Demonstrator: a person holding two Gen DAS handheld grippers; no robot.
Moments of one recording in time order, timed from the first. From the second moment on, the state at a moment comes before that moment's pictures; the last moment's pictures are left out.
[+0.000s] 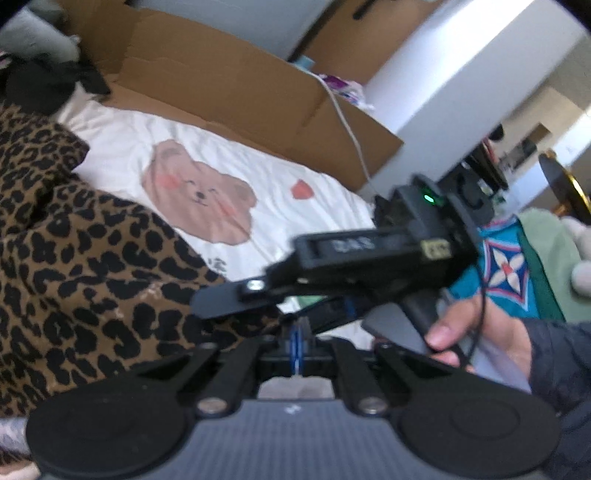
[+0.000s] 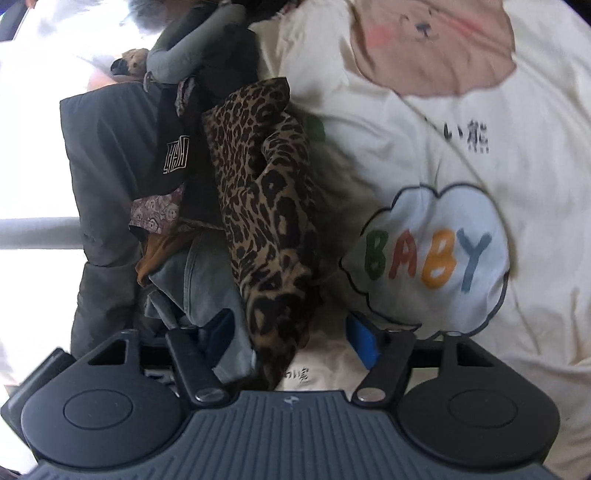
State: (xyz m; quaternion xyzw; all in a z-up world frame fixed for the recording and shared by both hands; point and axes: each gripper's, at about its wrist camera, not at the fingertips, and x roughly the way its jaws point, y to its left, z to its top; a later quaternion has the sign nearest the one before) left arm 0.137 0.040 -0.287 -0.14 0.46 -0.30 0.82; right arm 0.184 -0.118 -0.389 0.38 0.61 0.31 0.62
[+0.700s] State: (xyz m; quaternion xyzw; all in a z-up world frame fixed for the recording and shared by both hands) left arm 0.167 0.131 -0.289 -0.10 0.47 -0.12 0.87; right arm 0.188 -0.185 -0.371 0.30 0.57 0.22 0.74
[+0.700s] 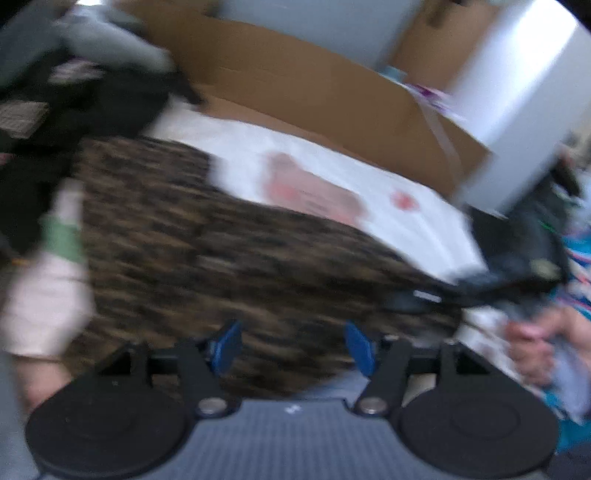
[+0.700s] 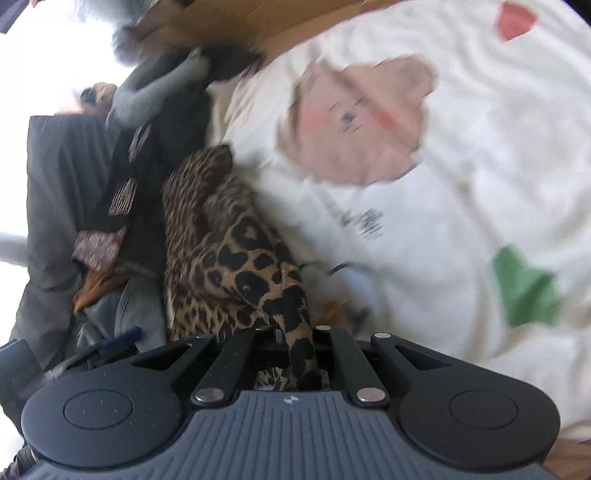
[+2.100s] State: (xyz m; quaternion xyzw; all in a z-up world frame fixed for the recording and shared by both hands) left arm 0.305 0.052 -0.391 -0.16 0.52 -0.14 0.83; right arm 0.095 -0.418 -0.375 0.29 0.52 -0.01 0.80
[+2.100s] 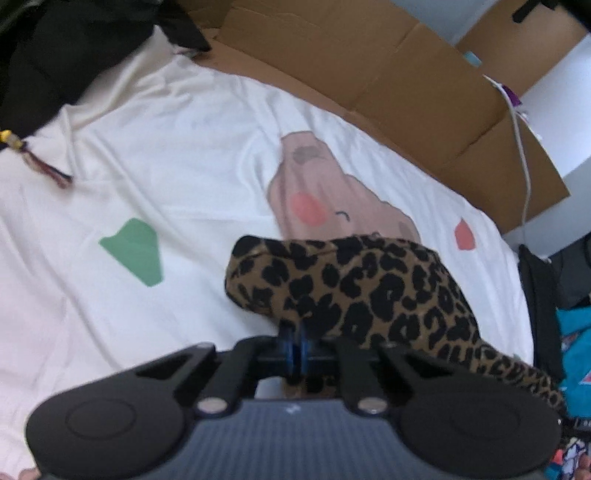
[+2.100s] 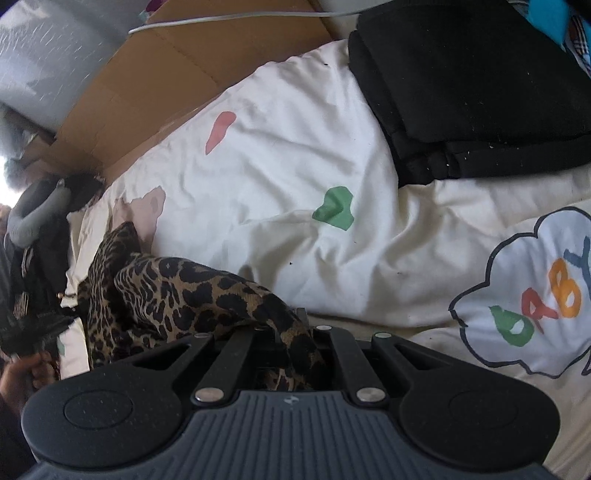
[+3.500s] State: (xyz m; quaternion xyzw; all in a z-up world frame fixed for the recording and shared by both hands) left arm 0.097 0.186 -0.350 -0.18 0.61 0.05 0.77; right arm 0.080 -0.366 -0.339 0.11 0.55 0.00 0.83
